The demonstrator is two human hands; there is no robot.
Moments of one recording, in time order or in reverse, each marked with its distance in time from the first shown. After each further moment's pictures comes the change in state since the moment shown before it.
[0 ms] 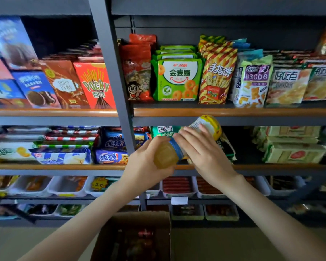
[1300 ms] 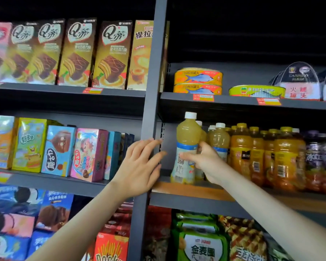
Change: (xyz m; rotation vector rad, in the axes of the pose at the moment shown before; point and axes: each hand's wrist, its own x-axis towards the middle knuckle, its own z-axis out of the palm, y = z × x) left_hand 0.278 0.009 -0.228 0.884 0.841 0.804; right_hand 0.370 0.143 -0.090 1.092 0.147 0.668
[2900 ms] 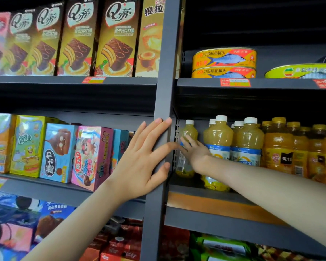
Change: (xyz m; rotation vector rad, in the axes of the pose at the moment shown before) left_hand 0.009 -0.032 0.003 -0.216 -0.055 -0.012; right_hand 0.114 0.033 0.059 -1.951 -0.325 -0.272
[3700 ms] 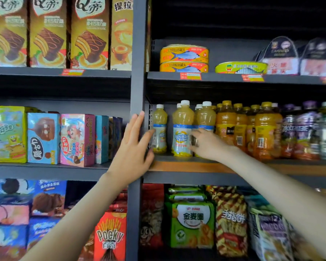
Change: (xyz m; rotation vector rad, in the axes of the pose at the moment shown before) left_hand -0.013 0.051 0.000 -0.095 -0.025 -0.218; right_hand -0.163 0.051 0.000 0.711 0.118 0.232
